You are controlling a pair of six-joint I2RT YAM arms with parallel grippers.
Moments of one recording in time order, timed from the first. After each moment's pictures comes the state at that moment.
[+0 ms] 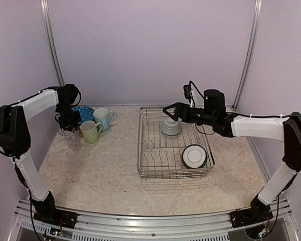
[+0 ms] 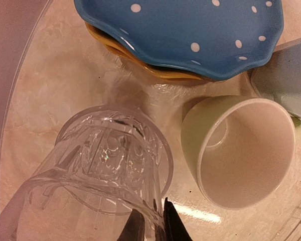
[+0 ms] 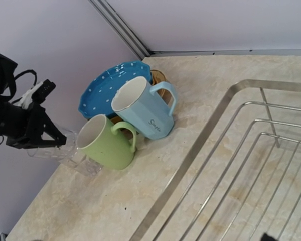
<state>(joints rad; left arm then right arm) -0.12 1.80 1.53 -1.03 -0.13 -0.58 0.59 1.62 1.07 0.34 -0.38 0.53</state>
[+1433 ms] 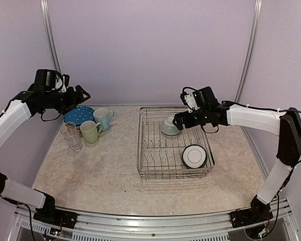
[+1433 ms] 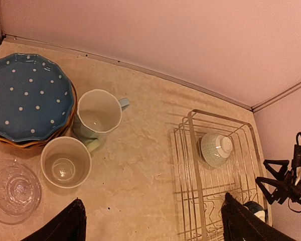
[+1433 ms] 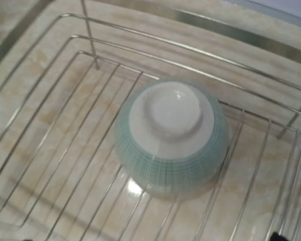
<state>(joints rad) -0.19 1.28 1.29 -0.57 0.20 -0.49 0.59 1.67 1.25 -0.23 0.03 0.13</state>
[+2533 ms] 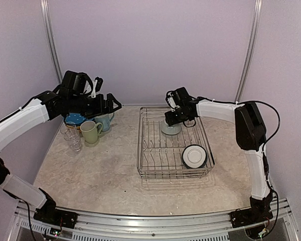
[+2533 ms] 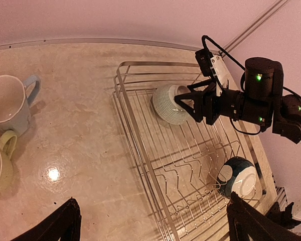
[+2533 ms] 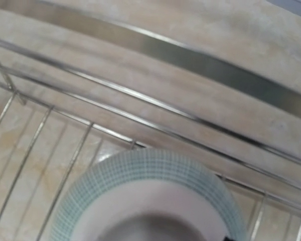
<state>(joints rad) -0.54 1.39 1.32 -0.50 0.15 -0.46 0.57 2.24 1.84 -0.40 0.12 0.10</state>
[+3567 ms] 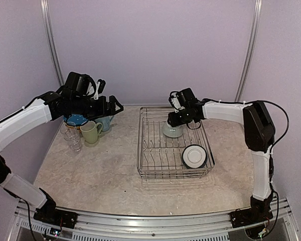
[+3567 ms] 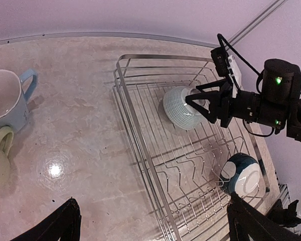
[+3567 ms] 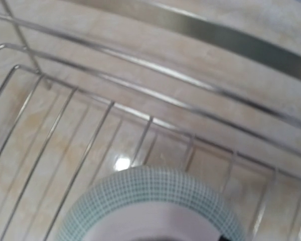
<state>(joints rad) -0.55 1.41 1.32 -0.51 0.14 -0.46 0.57 2.15 1.70 -0.33 0.06 0.13</state>
